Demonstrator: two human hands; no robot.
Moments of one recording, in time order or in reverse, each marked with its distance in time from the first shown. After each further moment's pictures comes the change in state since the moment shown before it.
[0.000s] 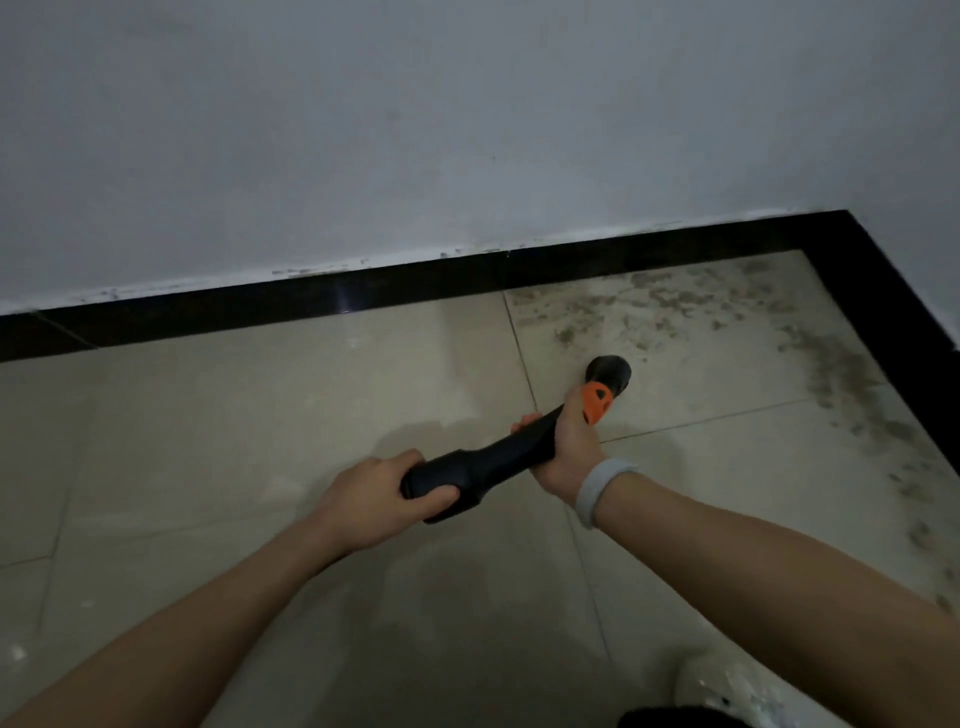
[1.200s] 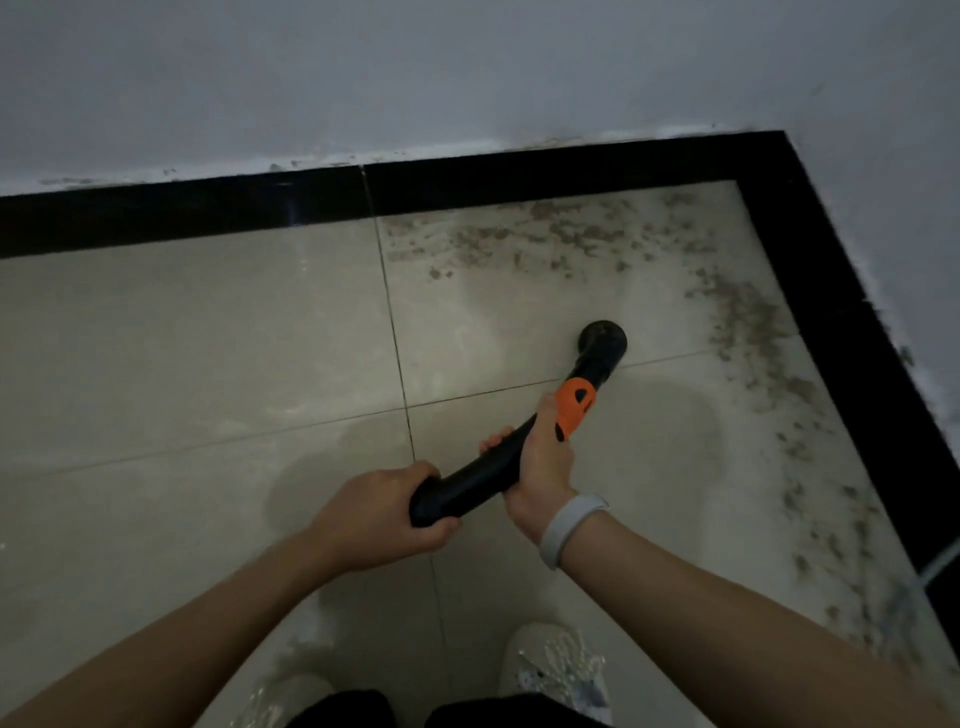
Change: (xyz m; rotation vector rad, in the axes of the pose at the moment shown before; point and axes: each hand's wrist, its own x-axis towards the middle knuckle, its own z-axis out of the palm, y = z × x) left_hand 0.046 0.131 0.138 0.037 -0.130 0.116; right_hand 0.033 -0.063 -0.140 0.012 0.105 -0.033
